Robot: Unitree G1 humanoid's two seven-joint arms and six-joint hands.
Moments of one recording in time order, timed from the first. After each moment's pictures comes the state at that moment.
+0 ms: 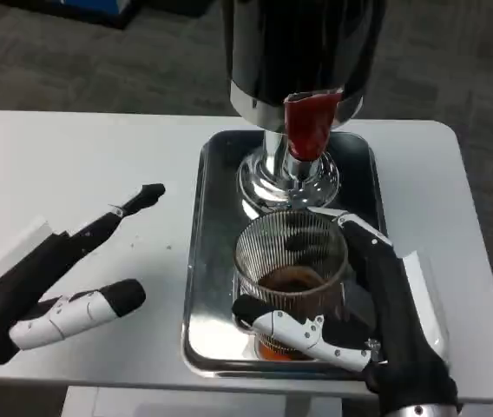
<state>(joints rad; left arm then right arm) -0.11 0.66 0.22 0.01 -0.05 -0.47 -0.55 0.01 0.04 0.28 -0.25 -0.48 -0.16 -0.27</state>
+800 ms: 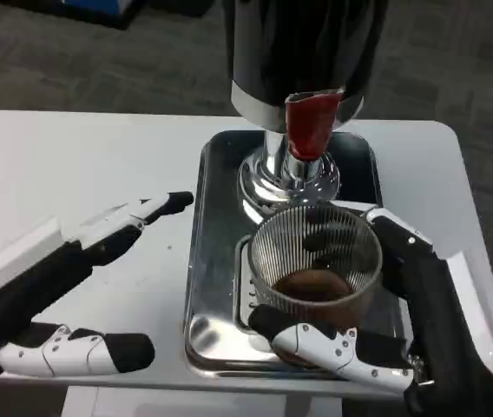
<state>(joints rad) -0.04 0.75 0.29 -0.14 -0.07 -0.56 -0.61 0.21 0.03 0.31 -0.60 -0.48 -0.05 -0.12</state>
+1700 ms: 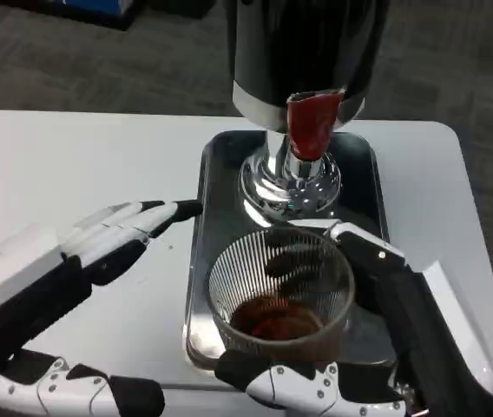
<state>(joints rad) 0.11 0.76 0.41 -0.38 -0.03 -0.51 -0.61 0.30 -0.04 0.41 -0.79 -0.49 0.03 -0.02</state>
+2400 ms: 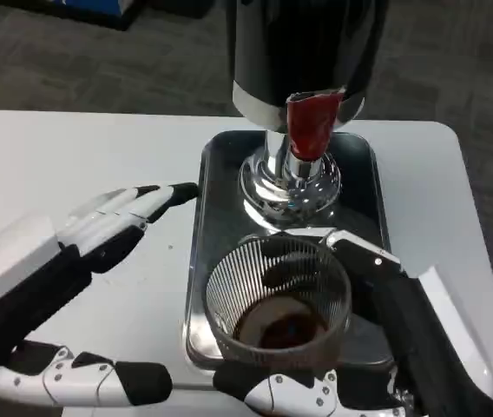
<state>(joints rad) 0.11 0.72 0.41 -0.42 0.00 -0.47 -0.56 0.31 -0.05 0.41 -0.83 -0.49 0.07 0.01</state>
